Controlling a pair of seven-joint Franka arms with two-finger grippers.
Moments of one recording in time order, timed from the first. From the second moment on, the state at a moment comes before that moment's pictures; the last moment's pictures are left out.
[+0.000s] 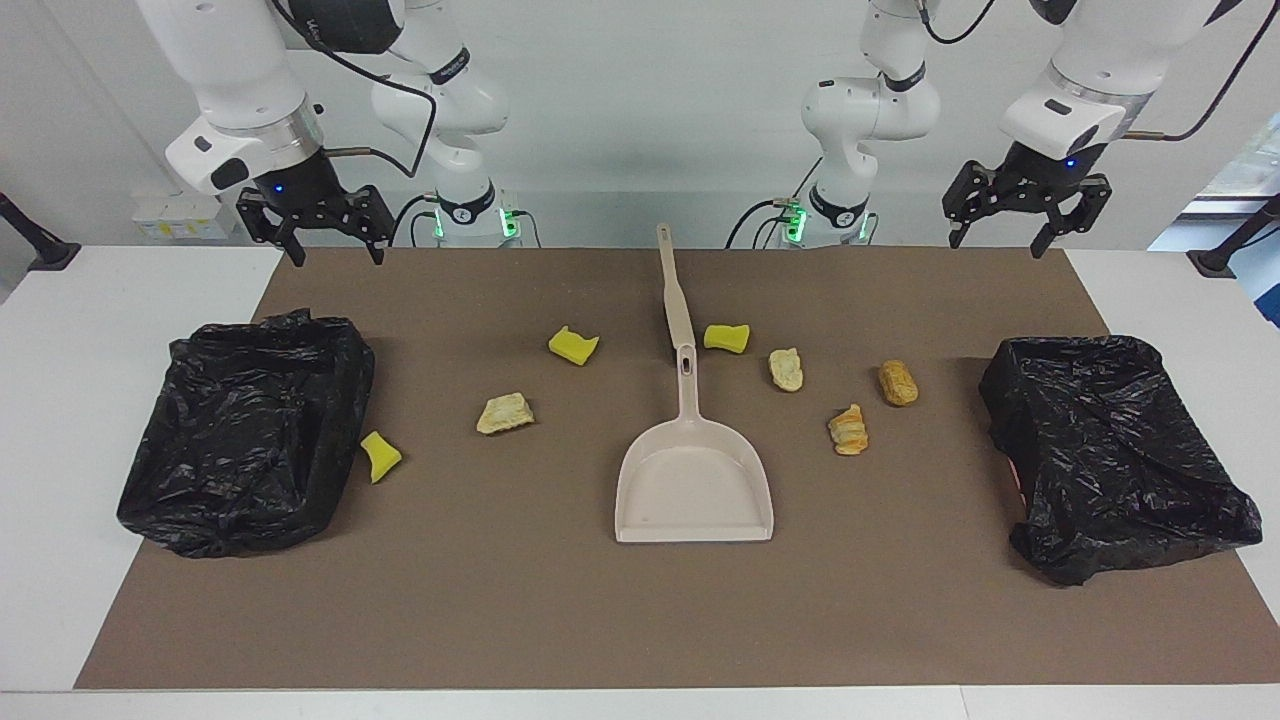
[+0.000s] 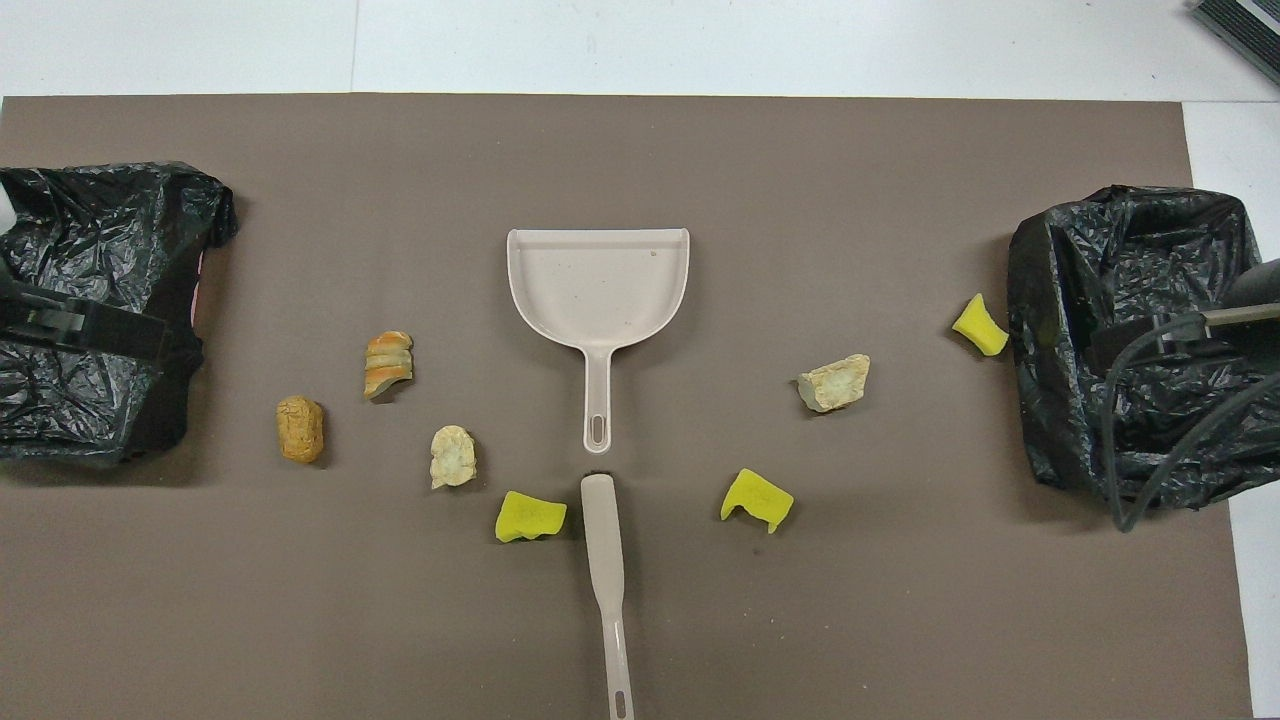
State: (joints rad) left arm -0.12 -0.03 -0.02 -1.50 0.01 1.50 0.11; right arm -0.06 -0.04 0.07 -1.61 -0.02 1.54 -0.03
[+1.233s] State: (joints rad) left arm -0.12 -0.03 -0.02 -1.50 0.01 1.51 0.11; right arm -0.06 -0.05 0.07 -1.61 -0.02 1.54 -0.03
